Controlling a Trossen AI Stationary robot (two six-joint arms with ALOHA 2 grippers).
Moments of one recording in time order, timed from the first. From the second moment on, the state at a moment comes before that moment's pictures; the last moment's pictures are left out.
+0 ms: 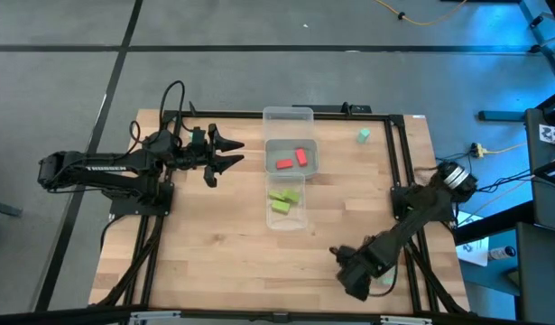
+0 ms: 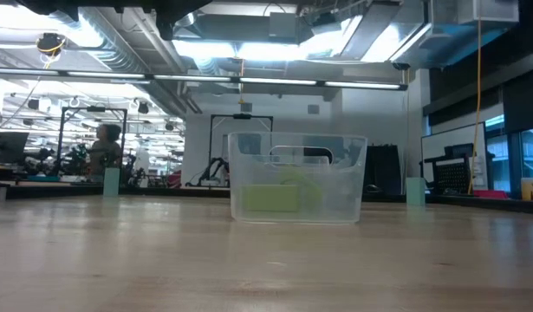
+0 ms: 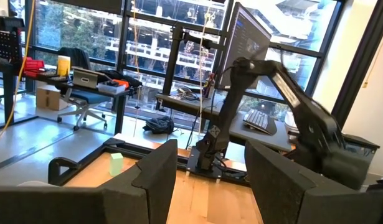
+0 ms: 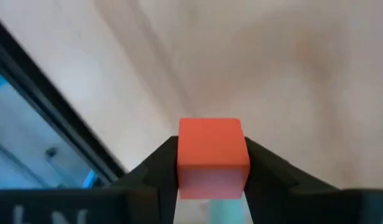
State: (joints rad) left arm 0.18 0.83 0.56 0.46 0.04 -0.23; right arm 0.74 1.73 1.14 -0.89 -0.21 1.20
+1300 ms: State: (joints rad) left arm 0.18 0.83 0.56 0.50 0.04 -0.24; right arm -0.13 1.34 0.77 0.45 -0.34 0.47
